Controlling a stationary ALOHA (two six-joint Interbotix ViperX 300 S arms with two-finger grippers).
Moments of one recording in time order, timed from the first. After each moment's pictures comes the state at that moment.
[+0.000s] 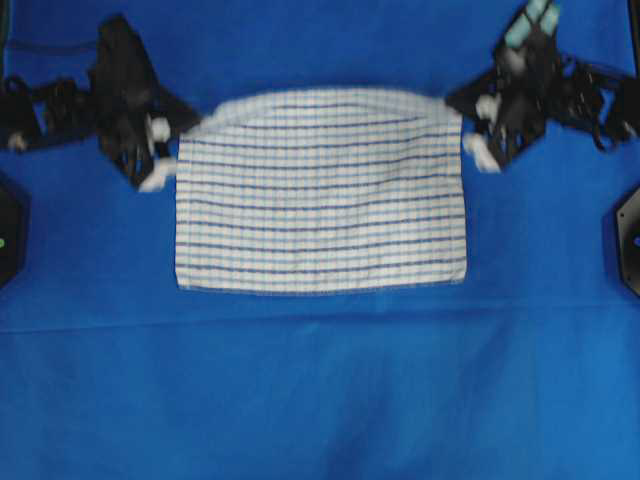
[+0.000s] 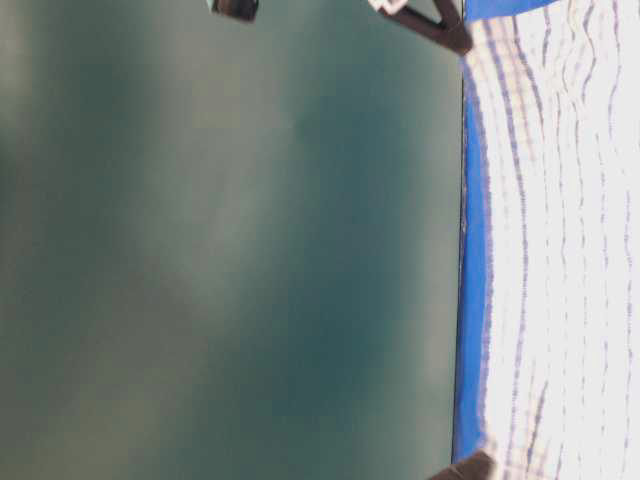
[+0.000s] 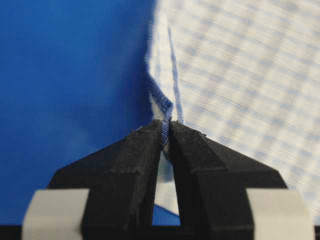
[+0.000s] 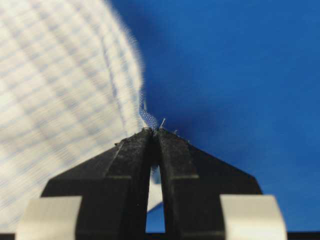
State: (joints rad) left arm 0.39 -0.18 1.08 -0.03 -0.20 0.04; right arm -0.46 -0.23 1.06 -0.01 -0.16 0.12
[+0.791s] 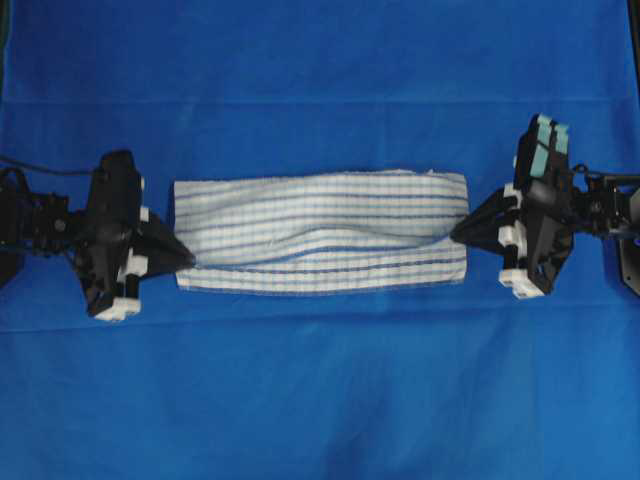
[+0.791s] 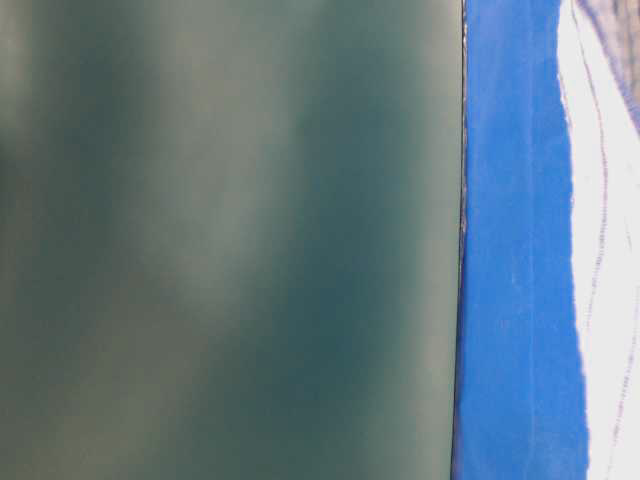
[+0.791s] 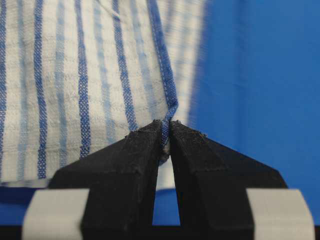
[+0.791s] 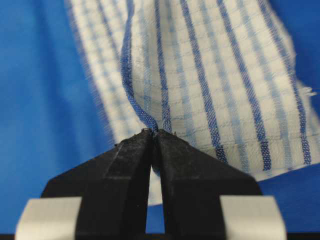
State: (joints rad) left arm -0.12 -0.27 1.16 -0.03 -0.20 -0.21; right arm 0.01 -0.37 1.17 0.01 -0.13 0.35
